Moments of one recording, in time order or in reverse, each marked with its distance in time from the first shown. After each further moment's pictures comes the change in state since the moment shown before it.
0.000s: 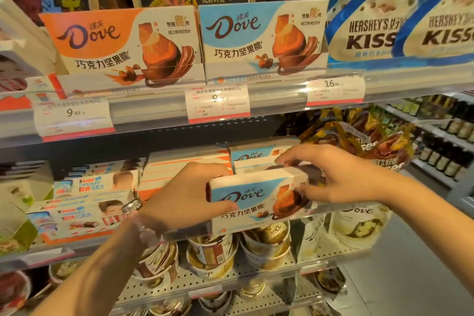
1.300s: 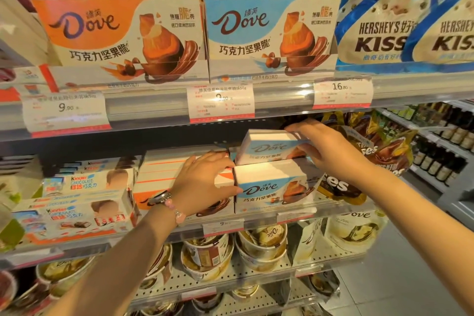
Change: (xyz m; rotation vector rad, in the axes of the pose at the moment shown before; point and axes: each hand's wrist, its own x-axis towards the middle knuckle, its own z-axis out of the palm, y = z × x) left_hand 0.043 -0.042 0.035 0.281 0.063 -0.188; right_hand 0.034 0.052 0.011 -0.214 0.323 0.104
